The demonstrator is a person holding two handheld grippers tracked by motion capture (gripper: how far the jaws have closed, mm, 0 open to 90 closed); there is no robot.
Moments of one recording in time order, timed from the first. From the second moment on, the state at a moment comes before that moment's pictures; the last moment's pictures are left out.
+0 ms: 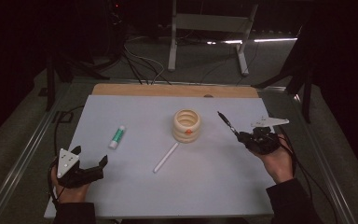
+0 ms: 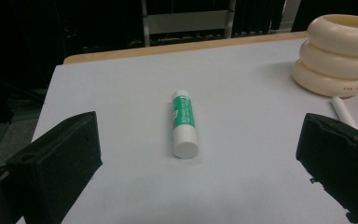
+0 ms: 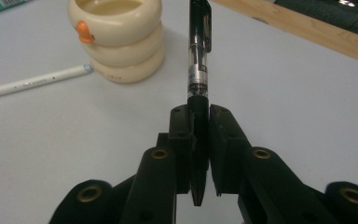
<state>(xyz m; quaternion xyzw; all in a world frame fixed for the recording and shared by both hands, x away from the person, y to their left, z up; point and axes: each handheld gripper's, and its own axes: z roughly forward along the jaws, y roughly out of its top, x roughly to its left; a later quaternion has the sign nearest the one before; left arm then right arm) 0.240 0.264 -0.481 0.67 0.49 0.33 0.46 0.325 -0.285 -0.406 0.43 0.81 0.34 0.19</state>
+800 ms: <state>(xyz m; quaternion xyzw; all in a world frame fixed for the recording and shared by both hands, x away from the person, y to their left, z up) 0.240 0.264 -0.482 0.67 0.49 0.33 0.46 0.334 -0.263 -0.388 0.41 0.82 0.35 0.19</state>
